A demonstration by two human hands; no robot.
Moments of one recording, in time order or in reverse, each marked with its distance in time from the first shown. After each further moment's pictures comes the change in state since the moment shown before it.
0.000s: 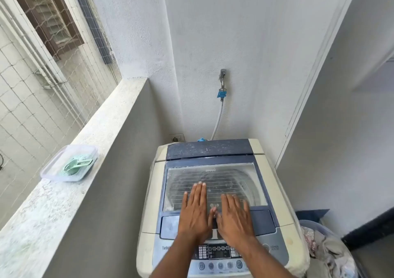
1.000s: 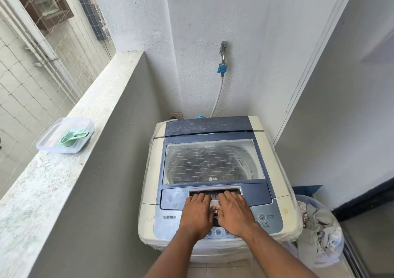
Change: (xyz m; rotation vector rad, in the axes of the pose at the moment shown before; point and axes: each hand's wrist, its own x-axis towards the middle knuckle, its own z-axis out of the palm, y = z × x) left_hand -0.058 0.014 0.007 -0.049 -0.310 0.024; right_hand -0.040 0.010 0.012 0.078 -0.179 -0.181
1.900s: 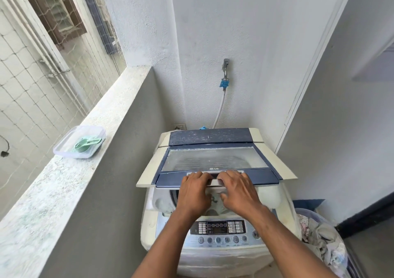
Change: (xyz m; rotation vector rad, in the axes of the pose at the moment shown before) left_hand 0.015 0.010 -0.103 -0.206 0.289 -0.013; right_hand 0.013 -0.009 -0.105 0.037 0.213 -0.087
